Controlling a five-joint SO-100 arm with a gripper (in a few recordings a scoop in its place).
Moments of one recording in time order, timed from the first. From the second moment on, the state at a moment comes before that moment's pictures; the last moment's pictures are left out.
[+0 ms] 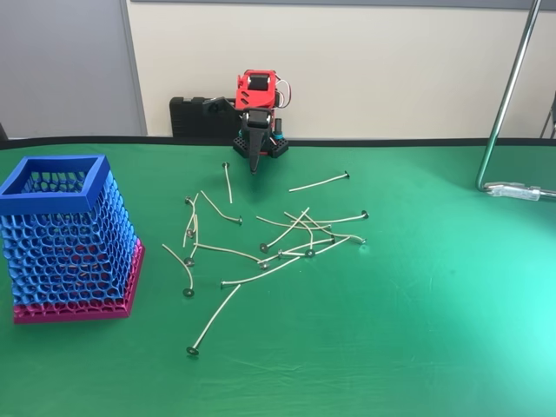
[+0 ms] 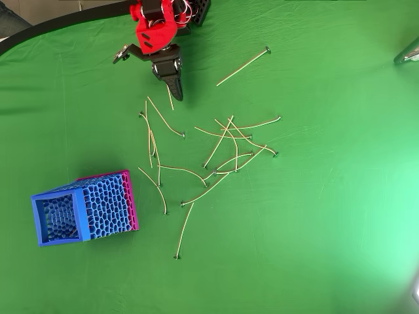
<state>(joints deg) 2.2 190.0 176.4 49.5 -5.8</state>
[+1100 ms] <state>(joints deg) 1.8 190.0 176.4 49.5 -5.8</state>
